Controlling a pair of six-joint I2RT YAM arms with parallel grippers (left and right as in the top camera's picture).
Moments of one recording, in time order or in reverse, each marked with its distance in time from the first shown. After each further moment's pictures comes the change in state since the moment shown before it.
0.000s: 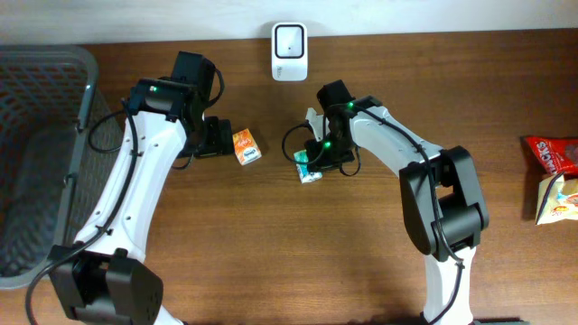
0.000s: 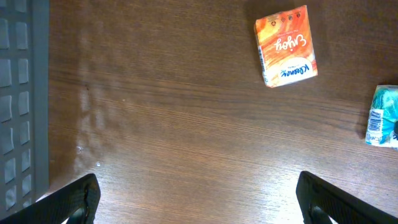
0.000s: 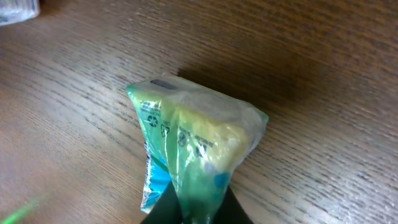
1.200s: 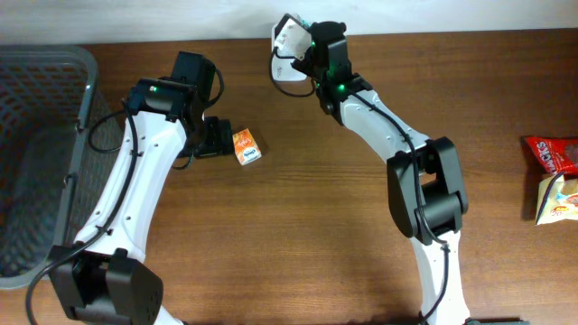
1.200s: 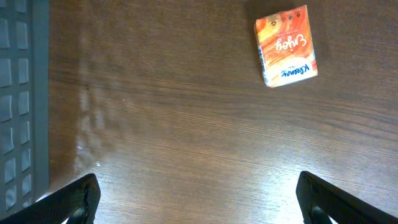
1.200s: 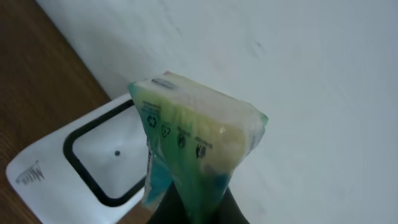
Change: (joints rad) left arm 0.000 0.000 0.000 0.000 0.000 0.000; right arm 0.001 0.156 0.264 1.025 0.488 -0.875
